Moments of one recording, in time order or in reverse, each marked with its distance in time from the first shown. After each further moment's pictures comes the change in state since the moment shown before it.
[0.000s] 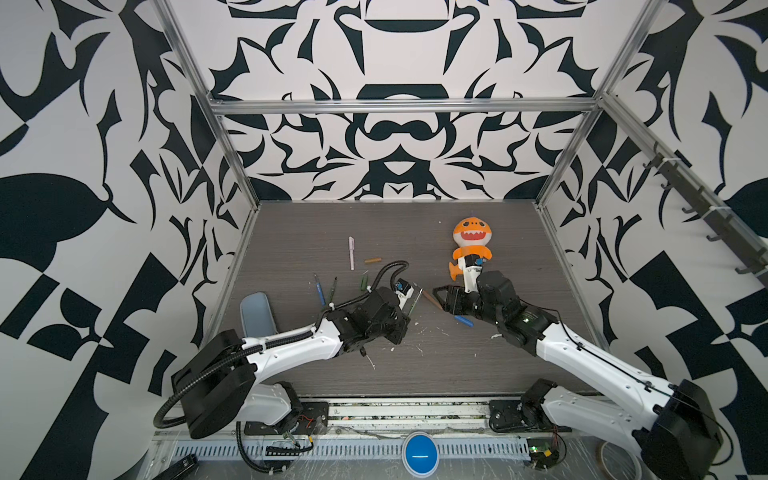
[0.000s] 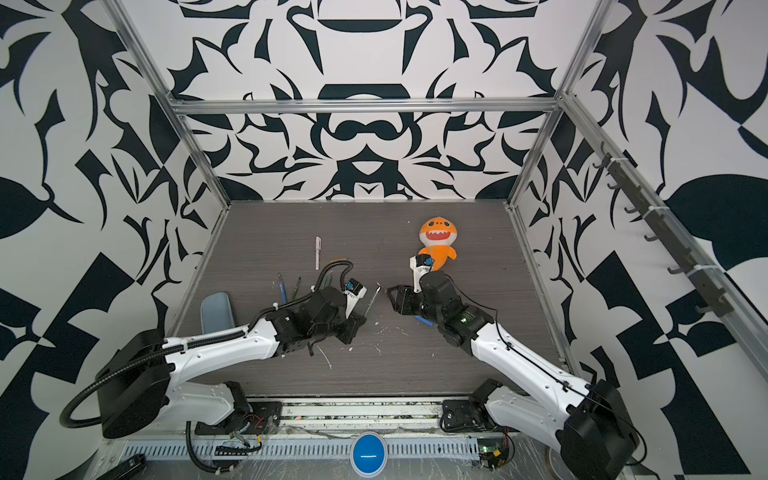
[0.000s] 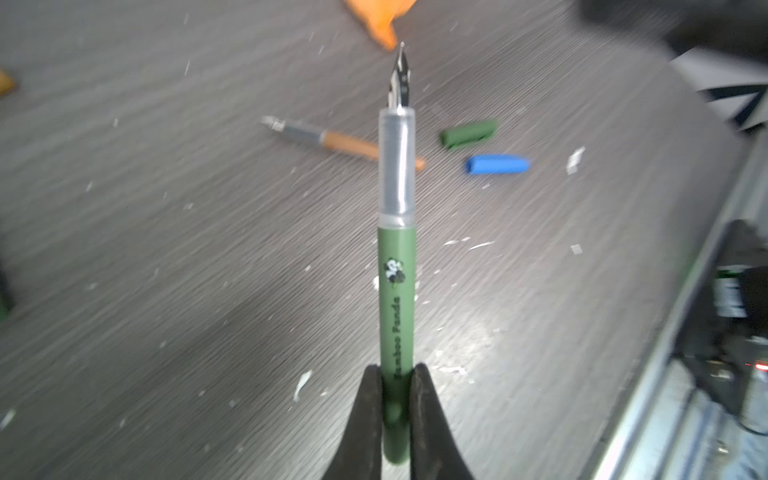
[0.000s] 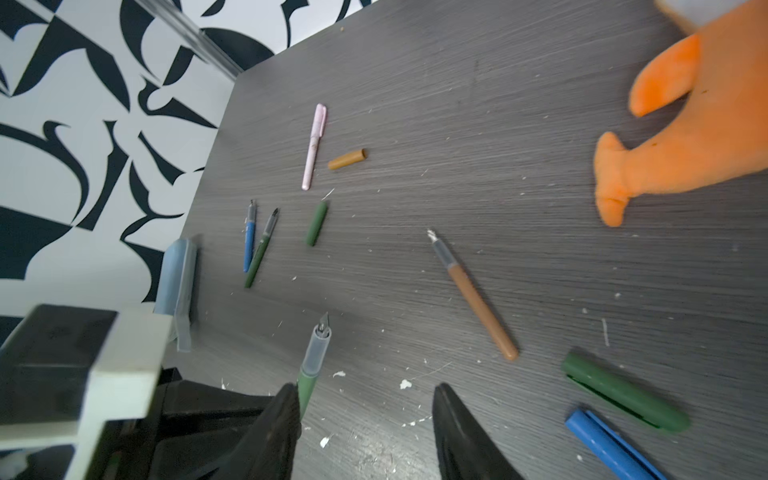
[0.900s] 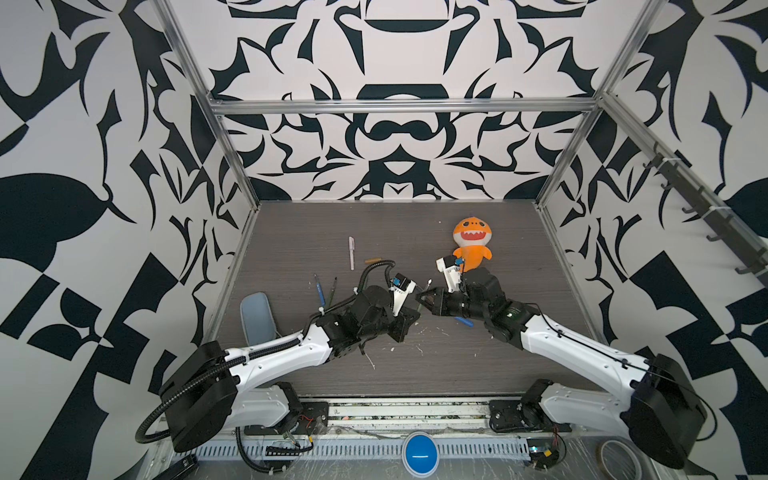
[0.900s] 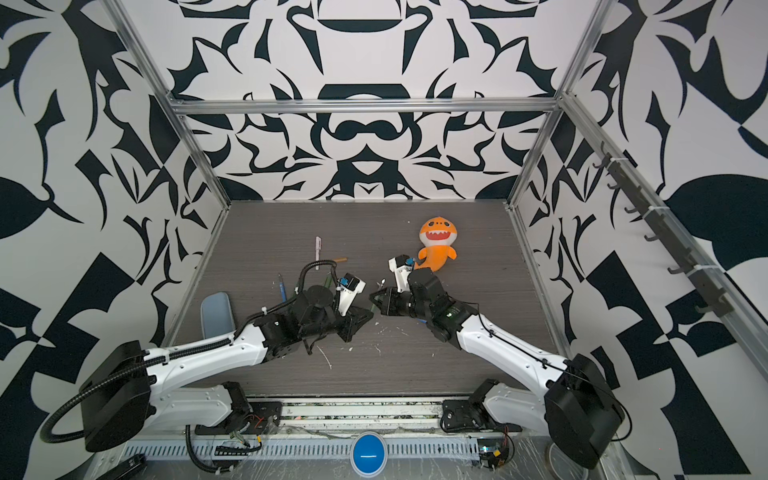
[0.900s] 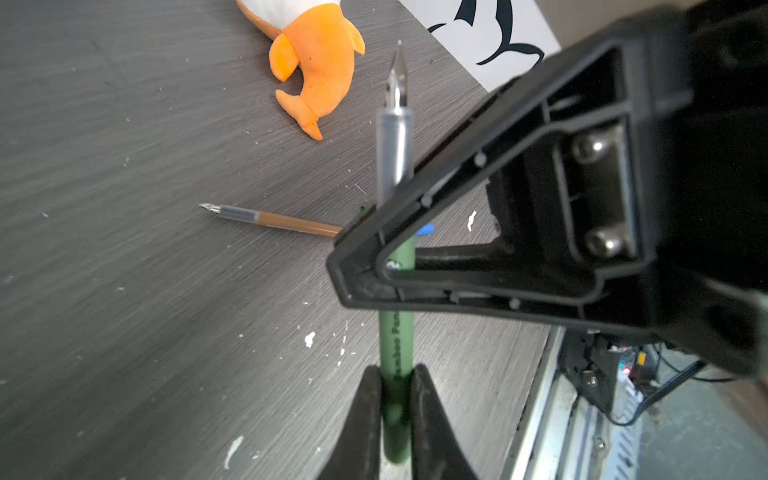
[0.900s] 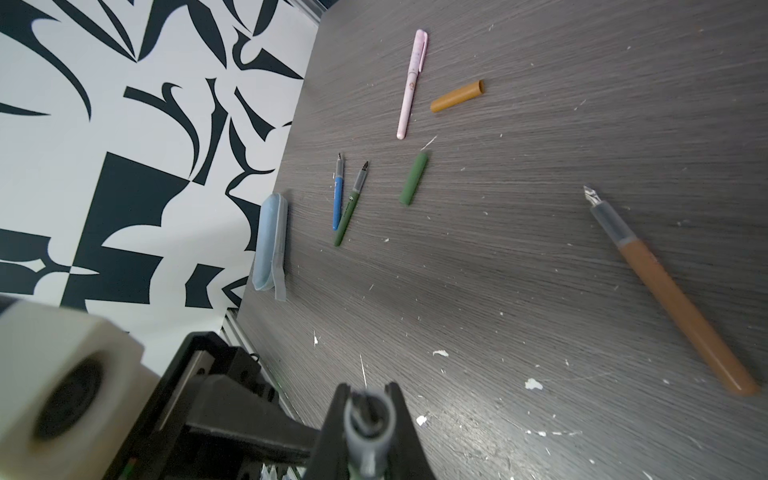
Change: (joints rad) left arm 0.002 -0.077 -0.032 0.148 0.117 -0.054; right arm 0.048 0.133 0.021 0.164 -0.216 0.098
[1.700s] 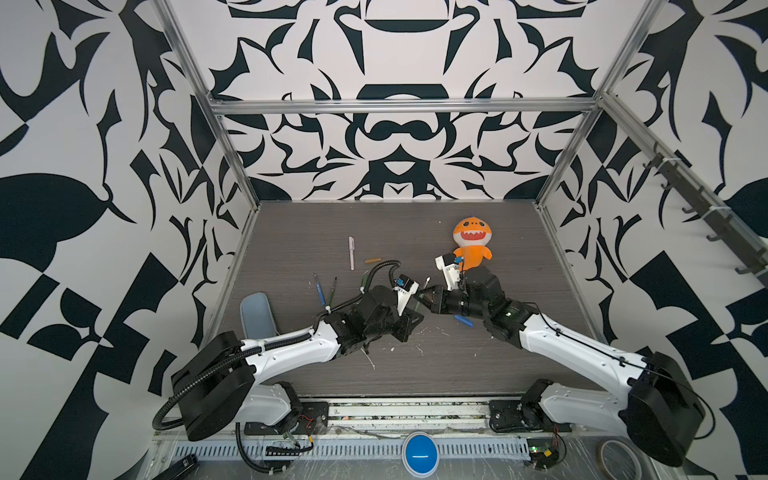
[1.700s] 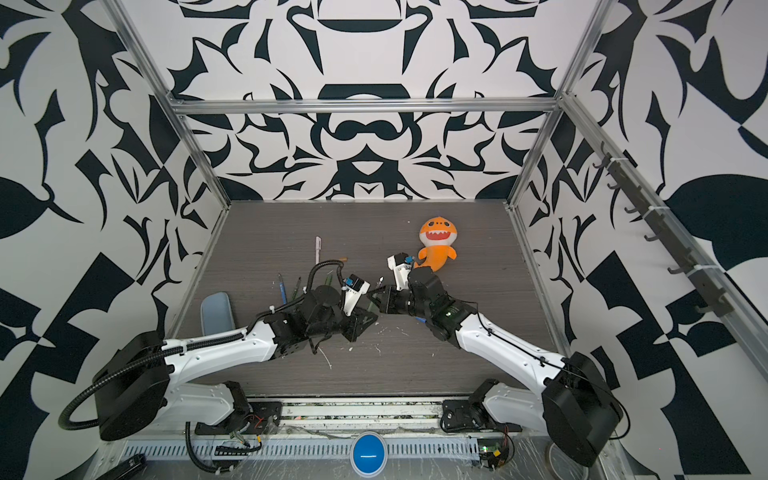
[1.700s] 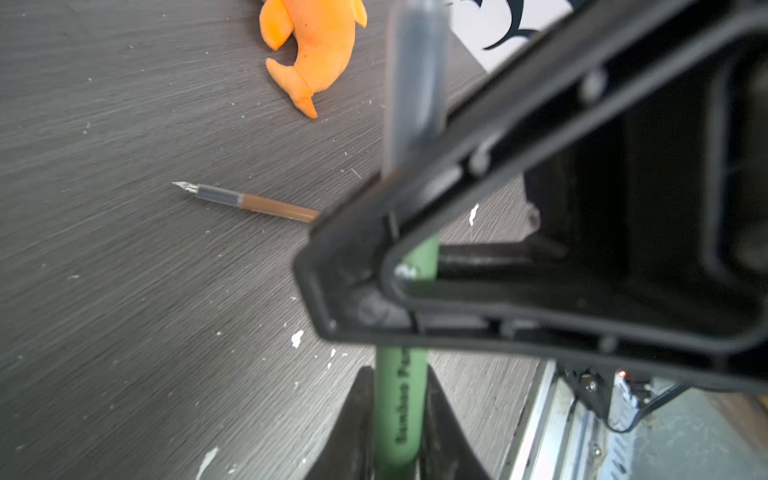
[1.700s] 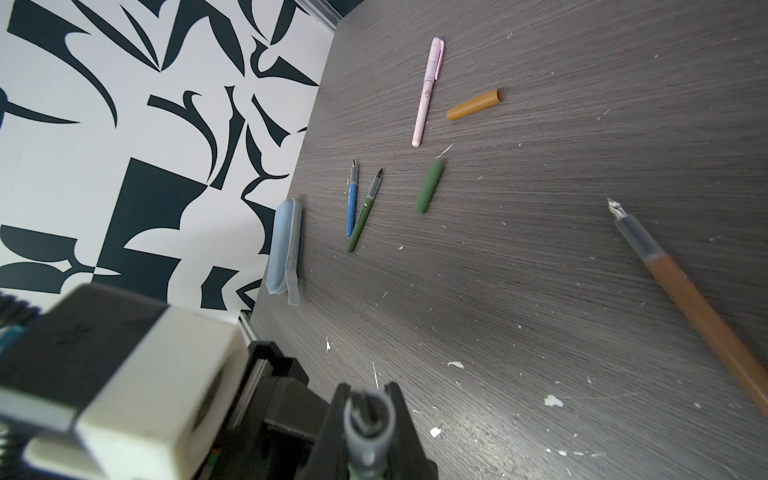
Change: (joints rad) left arm 0.001 0.078 0.008 0.046 0.013 -0.035; right arm 0.003 0.012 0.000 0.050 -0.024 0.017
